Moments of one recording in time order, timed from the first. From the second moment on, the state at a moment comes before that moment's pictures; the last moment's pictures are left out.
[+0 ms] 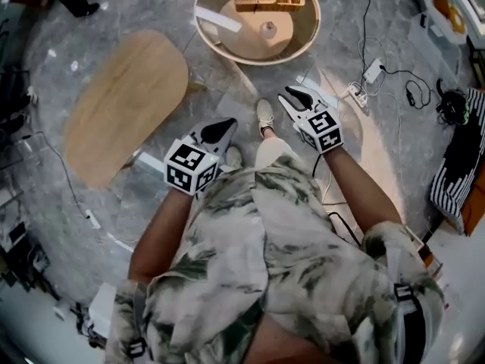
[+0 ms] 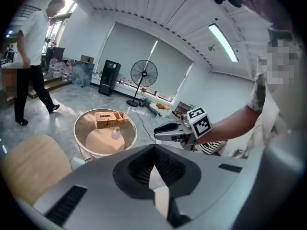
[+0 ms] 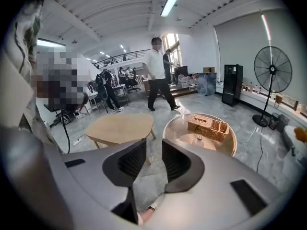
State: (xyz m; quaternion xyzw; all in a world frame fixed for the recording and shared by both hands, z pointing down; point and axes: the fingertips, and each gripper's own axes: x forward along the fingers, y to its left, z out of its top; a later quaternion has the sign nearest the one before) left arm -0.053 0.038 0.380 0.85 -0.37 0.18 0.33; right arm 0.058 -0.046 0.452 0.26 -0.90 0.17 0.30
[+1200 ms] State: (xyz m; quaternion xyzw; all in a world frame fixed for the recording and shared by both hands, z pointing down) left arm -0.034 -0.169 0.527 0.78 -0.43 0.19 0.41; right arm 0.048 -0.369 0.754 0.27 -0.88 0.18 0.36
